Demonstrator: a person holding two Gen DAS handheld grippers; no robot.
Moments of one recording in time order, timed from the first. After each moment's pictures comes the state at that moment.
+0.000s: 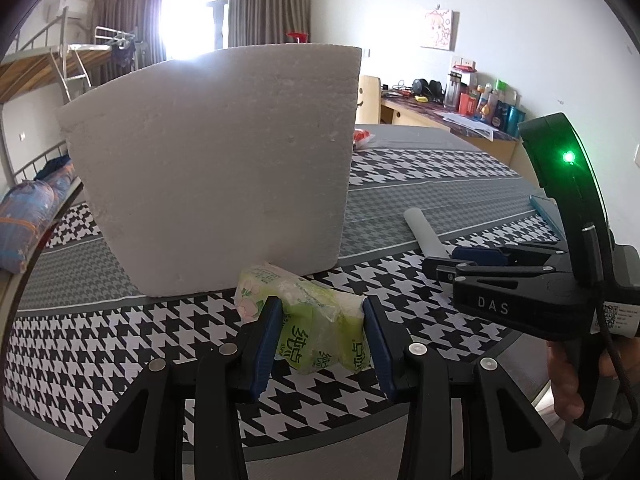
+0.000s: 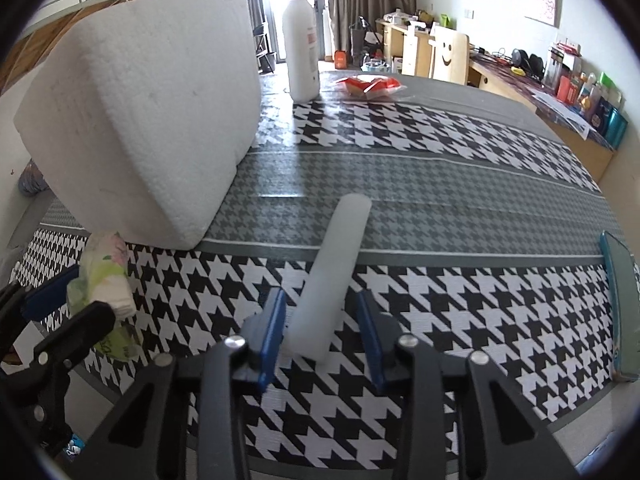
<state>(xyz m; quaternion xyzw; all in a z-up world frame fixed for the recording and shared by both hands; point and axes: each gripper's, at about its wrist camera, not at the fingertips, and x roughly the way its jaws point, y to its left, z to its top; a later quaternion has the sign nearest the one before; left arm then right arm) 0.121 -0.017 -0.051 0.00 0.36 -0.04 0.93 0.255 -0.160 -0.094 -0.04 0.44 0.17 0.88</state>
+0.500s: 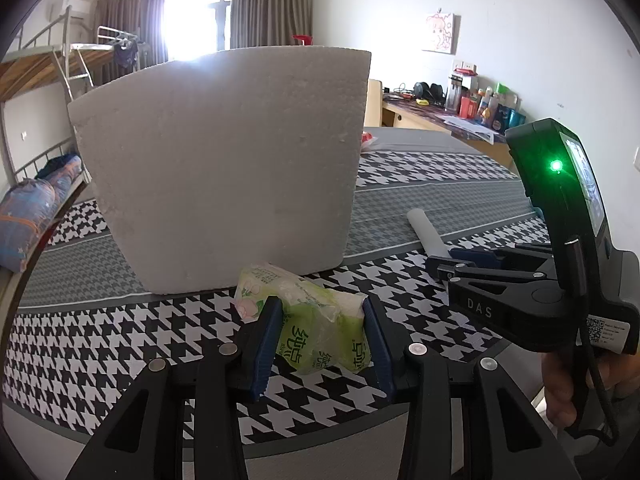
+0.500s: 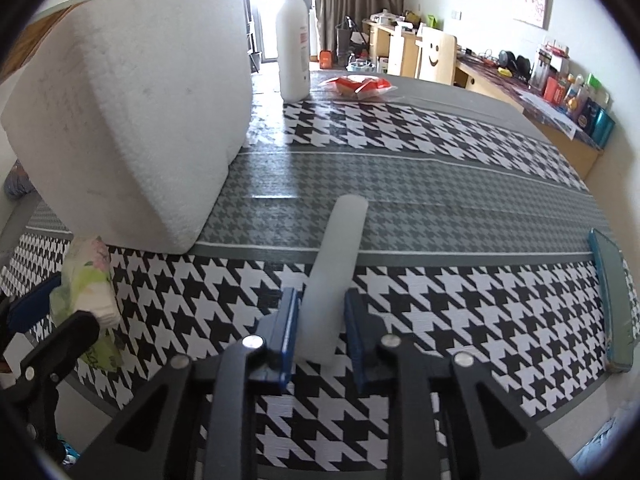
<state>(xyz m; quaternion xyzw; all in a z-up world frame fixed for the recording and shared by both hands) 0.115 -0.013 -0.047 0.00 0.35 -0.04 0.93 0.250 -0.149 -0.094 -0.07 0.43 0.14 0.89</state>
